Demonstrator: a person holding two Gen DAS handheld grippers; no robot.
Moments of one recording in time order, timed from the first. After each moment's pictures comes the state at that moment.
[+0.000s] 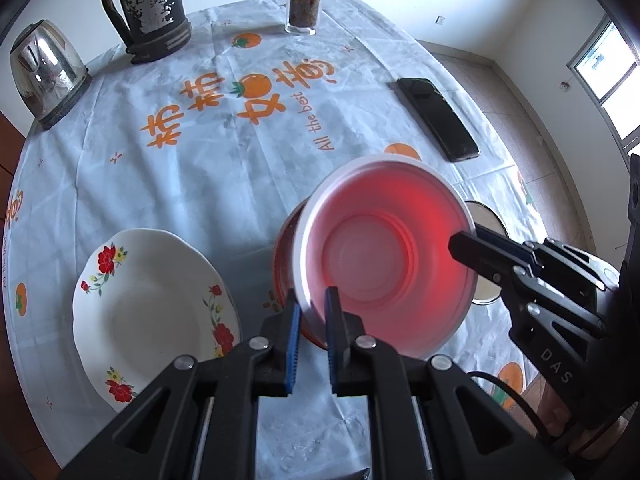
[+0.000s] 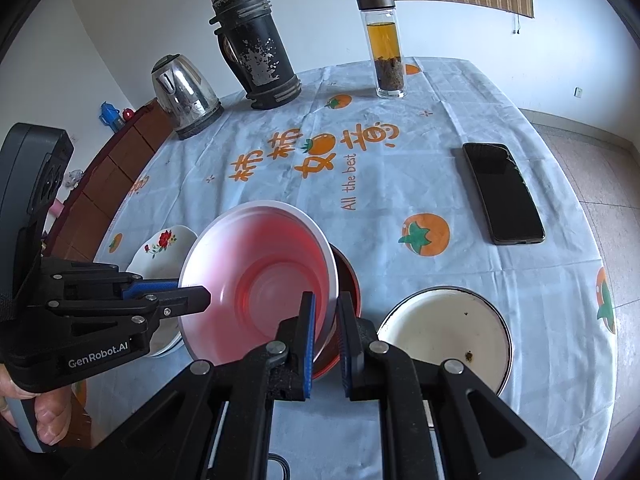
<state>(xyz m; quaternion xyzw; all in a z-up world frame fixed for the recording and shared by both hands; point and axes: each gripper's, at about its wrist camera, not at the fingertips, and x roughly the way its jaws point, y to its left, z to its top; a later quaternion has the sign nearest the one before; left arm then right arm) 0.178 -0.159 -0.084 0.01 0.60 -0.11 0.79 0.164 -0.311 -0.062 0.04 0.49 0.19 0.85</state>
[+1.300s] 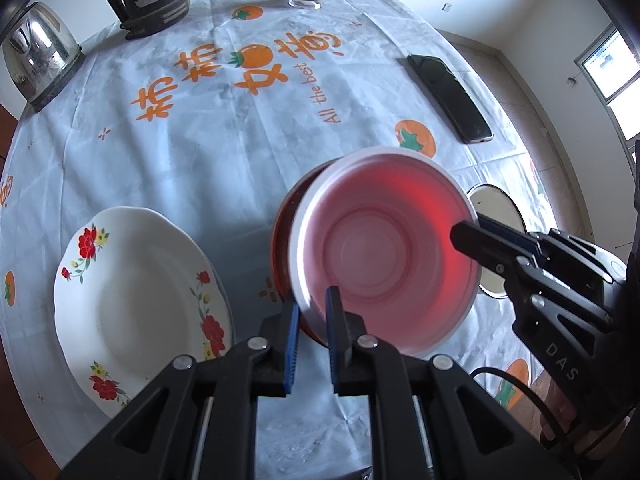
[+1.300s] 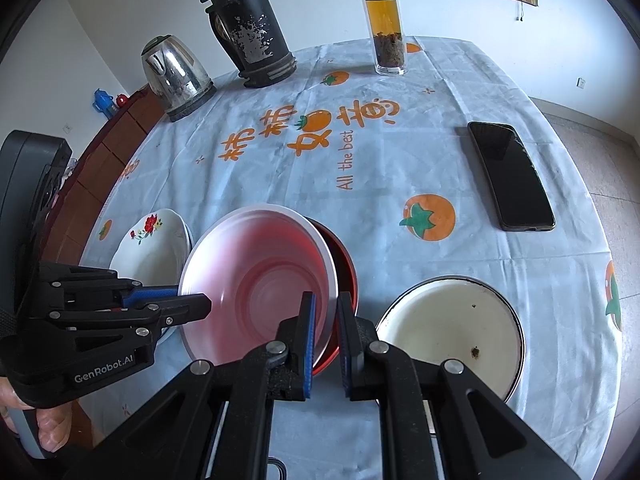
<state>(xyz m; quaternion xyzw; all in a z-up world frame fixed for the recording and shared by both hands) 0.181 -0.157 -0.109 0.00 0.63 -0.10 0.77 0.175 -0.306 -0.079 0.03 0.52 0.19 0.83</state>
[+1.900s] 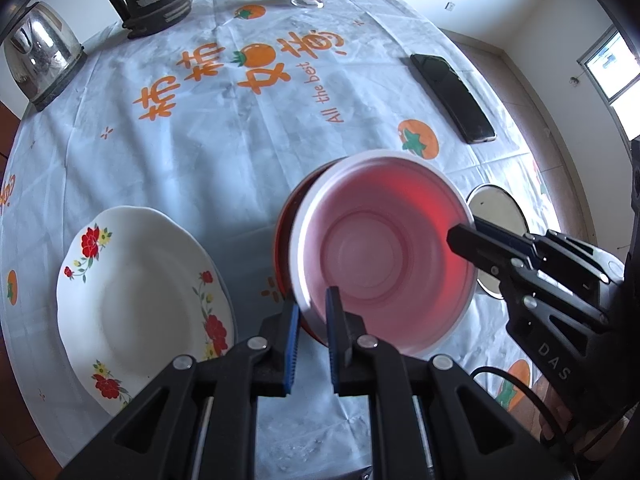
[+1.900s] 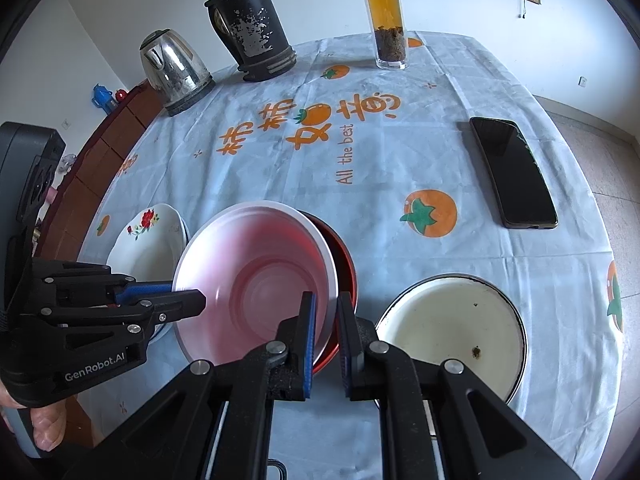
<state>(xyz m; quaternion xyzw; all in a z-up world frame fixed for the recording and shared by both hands) 0.181 -0.158 -0.111 0.01 0.63 -0.10 0.77 0.178 -0.304 -0.083 0.03 0.53 0.19 0.83</state>
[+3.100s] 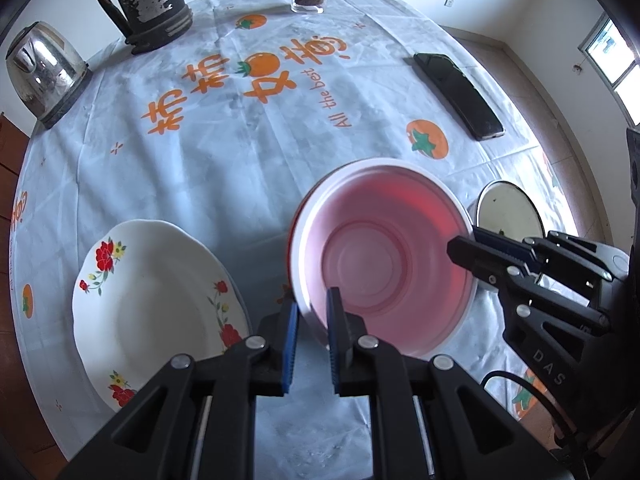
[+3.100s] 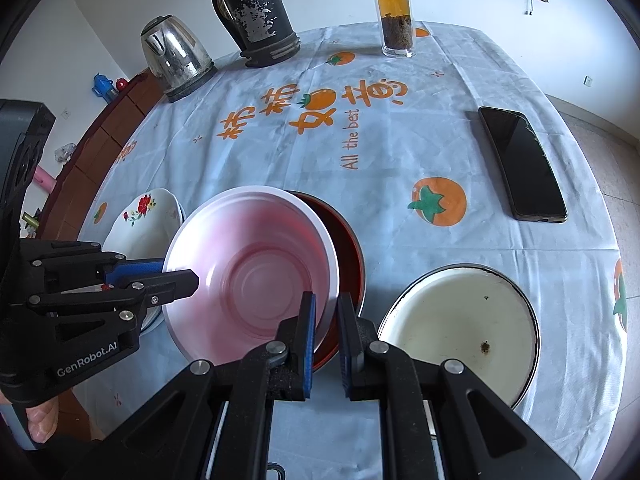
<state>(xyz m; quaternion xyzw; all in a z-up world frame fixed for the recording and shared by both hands) 0.182 -0.161 -0.109 0.04 0.62 -0.09 0.78 0.178 -0.299 -0.093 0.02 0.54 0.20 0.81</state>
